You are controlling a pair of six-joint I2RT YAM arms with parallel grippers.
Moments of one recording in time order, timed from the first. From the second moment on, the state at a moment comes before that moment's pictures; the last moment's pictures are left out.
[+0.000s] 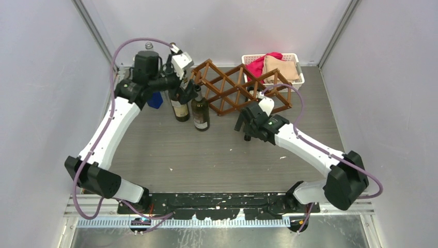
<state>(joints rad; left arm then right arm) -0.35 1.45 1.54 -0.59 0.54 0.38 0.67 1.31 1.00 -0.63 0.41 0.89</state>
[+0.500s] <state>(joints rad) -0.28 1.36 1.74 -0.99 0.26 0.49 0.60 1.52 1.00 -0.49 0.40 0.81</state>
